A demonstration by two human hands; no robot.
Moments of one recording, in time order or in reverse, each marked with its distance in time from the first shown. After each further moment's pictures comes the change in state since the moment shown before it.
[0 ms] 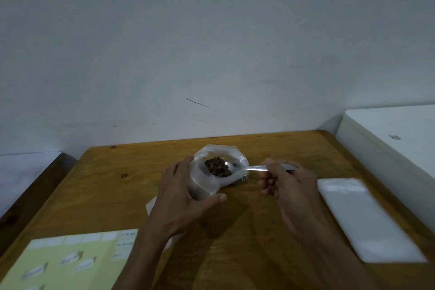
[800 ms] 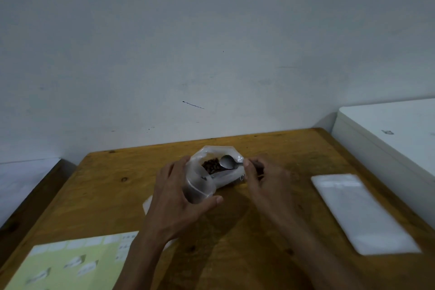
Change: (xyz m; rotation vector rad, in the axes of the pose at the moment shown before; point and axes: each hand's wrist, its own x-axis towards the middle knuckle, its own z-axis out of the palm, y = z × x) left_hand -0.007 0.003 -0.007 0.060 0.082 0.061; right_hand 0.018 0.034 0.019 -0.709 0.032 -0.442
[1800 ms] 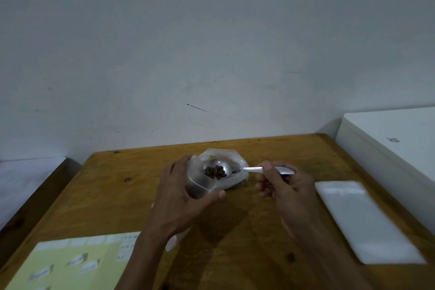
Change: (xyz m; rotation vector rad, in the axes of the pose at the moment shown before) left_hand 0.006 0.002 0.003 -0.062 0.009 -0.054; right_hand -0.012 -0.018 -0.039 0.649 -0.033 0.231
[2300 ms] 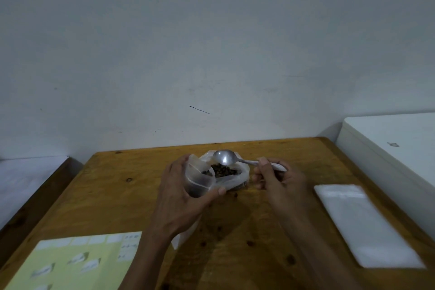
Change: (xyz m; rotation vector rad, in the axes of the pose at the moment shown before) left_hand -0.001 0.000 0.002 -0.094 0.078 -0.029; right_hand 0.017 0.016 0.012 -0.118 0.109 -0.027
